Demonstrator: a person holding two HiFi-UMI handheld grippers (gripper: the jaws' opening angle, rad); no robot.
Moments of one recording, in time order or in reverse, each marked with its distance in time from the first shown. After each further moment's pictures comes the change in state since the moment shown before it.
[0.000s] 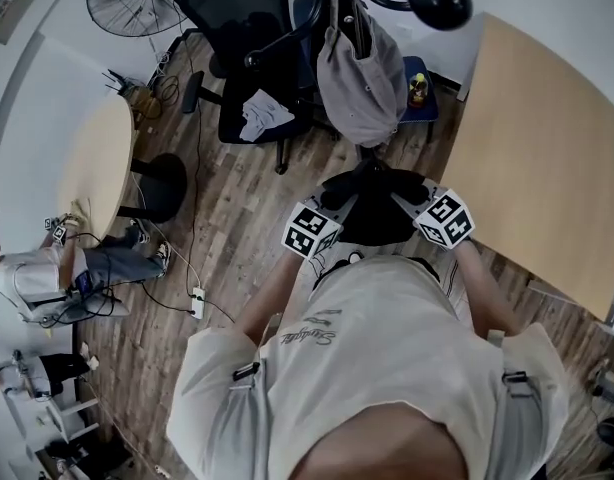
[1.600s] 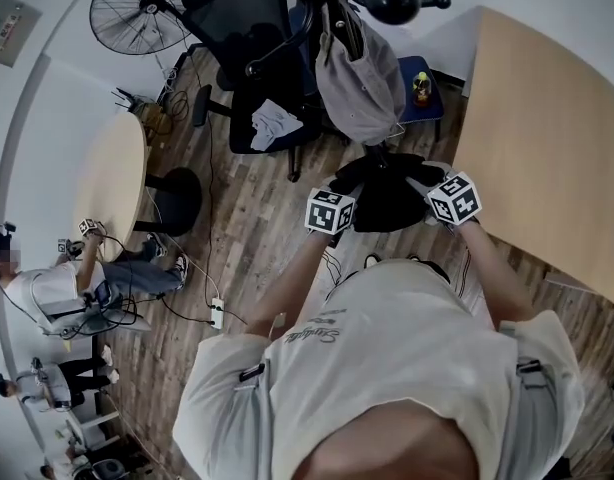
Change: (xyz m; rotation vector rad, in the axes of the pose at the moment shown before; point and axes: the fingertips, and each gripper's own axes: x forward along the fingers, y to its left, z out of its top) left arm 0.036 0.050 -0.039 -0.176 0.149 0.145; right arm 0.006 -0.060 -0.024 0.146 -0.007 -0.160
